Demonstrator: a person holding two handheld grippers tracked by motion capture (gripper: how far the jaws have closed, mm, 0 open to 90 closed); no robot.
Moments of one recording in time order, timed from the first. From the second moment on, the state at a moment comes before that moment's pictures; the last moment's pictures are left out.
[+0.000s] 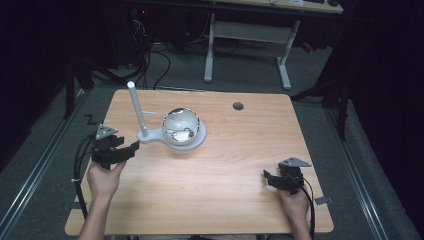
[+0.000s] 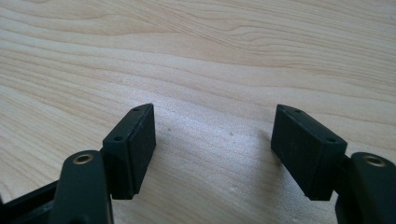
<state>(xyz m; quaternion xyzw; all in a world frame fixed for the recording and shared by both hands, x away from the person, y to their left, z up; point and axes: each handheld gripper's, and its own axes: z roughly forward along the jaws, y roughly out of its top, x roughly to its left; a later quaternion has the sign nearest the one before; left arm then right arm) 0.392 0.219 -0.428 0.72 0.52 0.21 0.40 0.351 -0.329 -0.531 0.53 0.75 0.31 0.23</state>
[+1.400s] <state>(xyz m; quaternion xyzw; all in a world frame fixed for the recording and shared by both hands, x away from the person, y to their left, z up) 0.365 0.218 -0.469 0.72 0.53 0.18 0.41 0.350 -0.328 -0.531 0.53 0.75 0.31 0.24</state>
